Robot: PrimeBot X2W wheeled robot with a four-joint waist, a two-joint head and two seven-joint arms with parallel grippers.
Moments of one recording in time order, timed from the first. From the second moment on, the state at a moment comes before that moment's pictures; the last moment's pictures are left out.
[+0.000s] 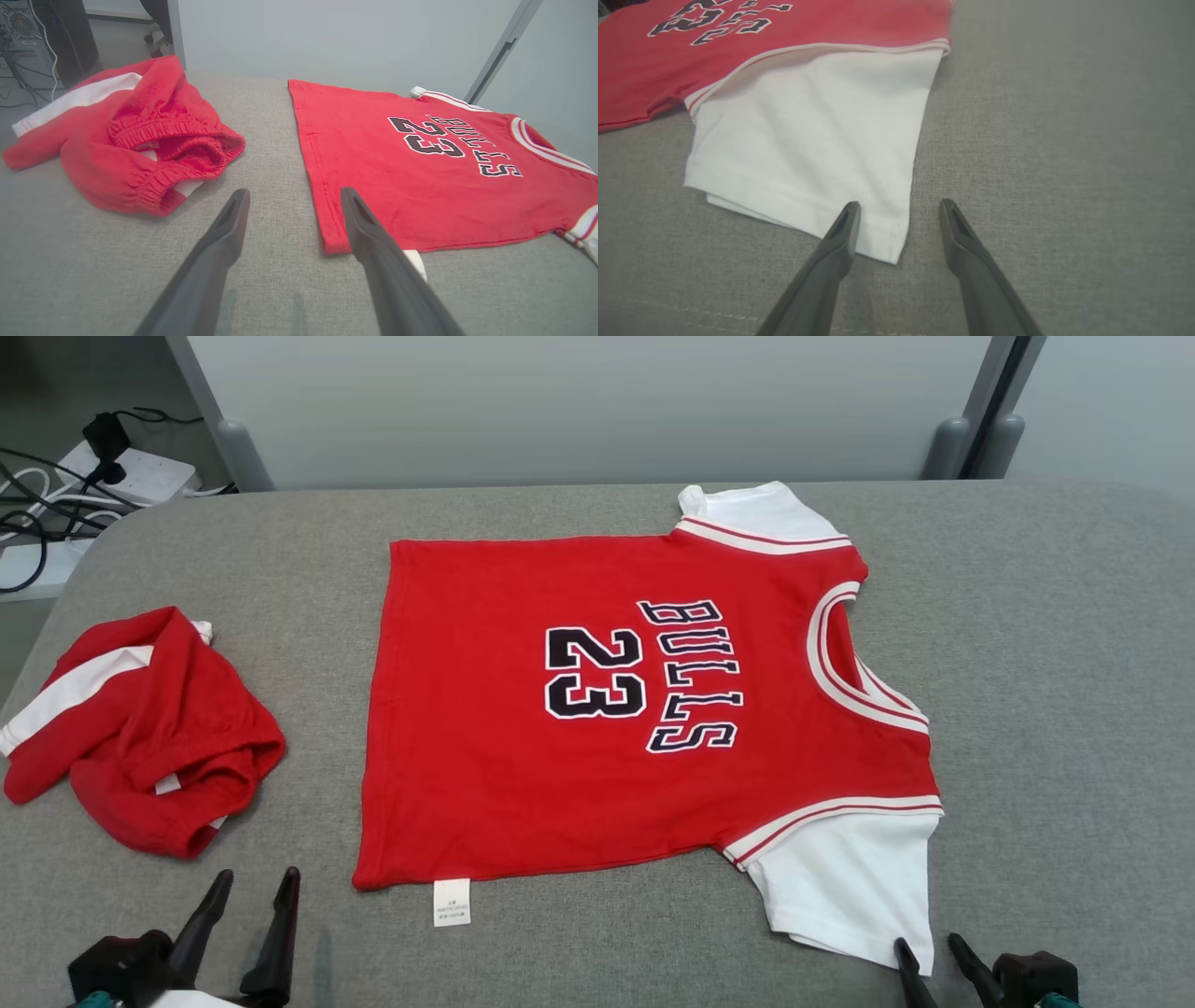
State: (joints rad) left arm 0.01 0.26 -0.09 0.39 -0.45 -0.13 -0.26; right arm -0.05 -0.04 0.08 0.65 0.16 0.13 -0.25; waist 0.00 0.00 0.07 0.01
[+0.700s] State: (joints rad) left arm 0.01 0.30 -0.22 0.34 -0.60 -0.13 -0.26; right arm -0.09 -0.04 0.01 0.61 0.06 0.14 -0.26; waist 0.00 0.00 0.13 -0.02
